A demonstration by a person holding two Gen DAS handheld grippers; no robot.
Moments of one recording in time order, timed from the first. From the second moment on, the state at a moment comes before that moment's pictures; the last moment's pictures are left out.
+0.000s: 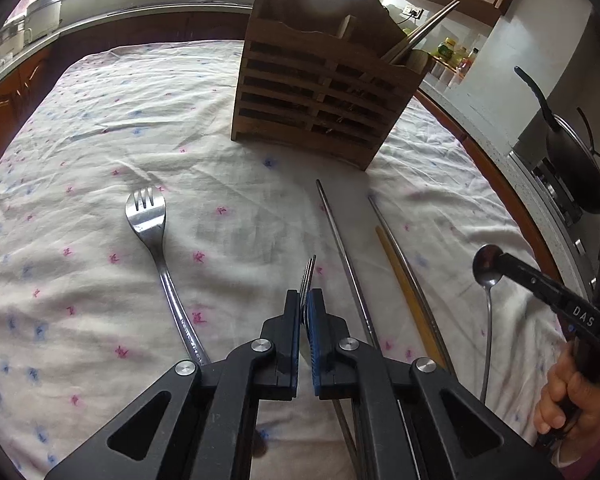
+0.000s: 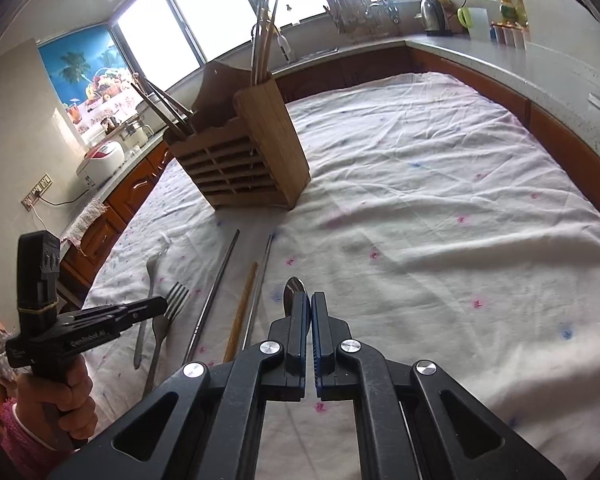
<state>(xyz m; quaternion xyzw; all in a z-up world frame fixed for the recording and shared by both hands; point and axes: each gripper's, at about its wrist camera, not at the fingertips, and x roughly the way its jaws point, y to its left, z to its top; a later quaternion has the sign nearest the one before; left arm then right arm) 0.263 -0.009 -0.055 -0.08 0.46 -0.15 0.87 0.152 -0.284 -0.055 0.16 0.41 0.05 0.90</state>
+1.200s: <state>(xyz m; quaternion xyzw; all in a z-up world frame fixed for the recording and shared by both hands) 0.165 0.023 0.036 -0.08 0.31 -0.13 0.94 0.101 -0.241 0.042 0.05 0.25 0.02 0.97</state>
